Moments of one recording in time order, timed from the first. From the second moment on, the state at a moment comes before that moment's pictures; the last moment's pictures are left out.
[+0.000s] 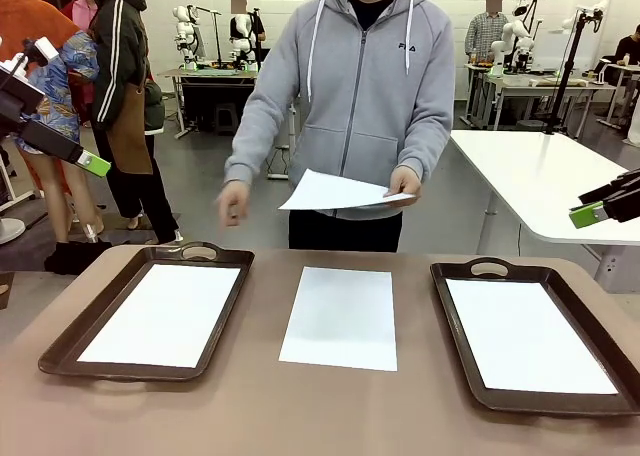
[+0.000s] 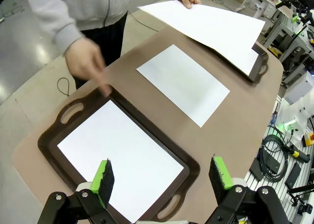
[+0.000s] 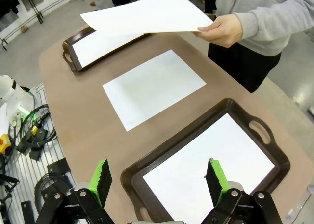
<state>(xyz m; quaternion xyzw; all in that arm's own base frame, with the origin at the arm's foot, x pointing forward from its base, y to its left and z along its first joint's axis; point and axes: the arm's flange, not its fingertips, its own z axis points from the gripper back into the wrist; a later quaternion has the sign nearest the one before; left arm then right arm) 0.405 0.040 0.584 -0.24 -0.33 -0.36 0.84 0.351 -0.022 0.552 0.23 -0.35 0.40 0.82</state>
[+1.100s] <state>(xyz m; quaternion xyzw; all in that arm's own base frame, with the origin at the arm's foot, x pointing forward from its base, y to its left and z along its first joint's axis) 0.405 0.040 0.584 -0.24 -0.33 -0.36 0.84 0.351 -0.022 0.552 0.23 -0.35 0.40 0.82</state>
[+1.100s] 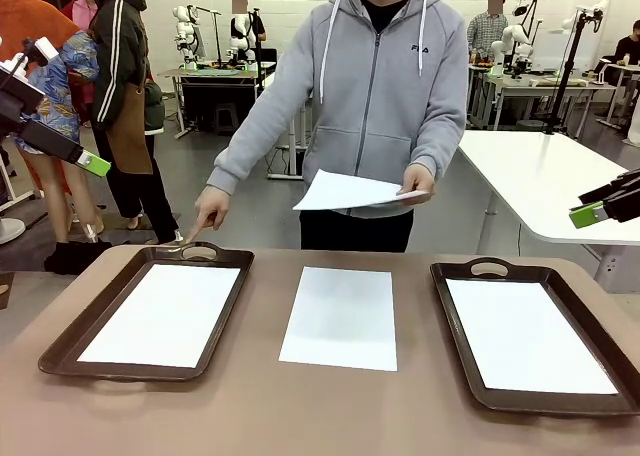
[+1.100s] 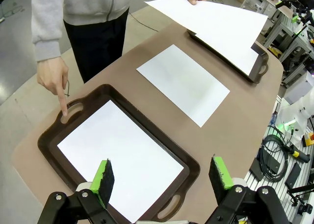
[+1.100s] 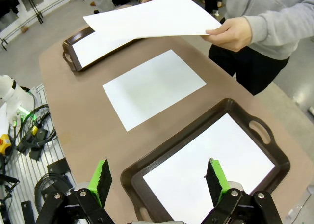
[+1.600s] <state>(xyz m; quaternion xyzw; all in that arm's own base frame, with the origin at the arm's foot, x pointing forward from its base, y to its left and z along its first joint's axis) 0.405 0.040 0.584 -0.24 -0.33 -0.36 0.84 0.351 -0.022 0.552 0.23 -0.35 0.40 0.82</state>
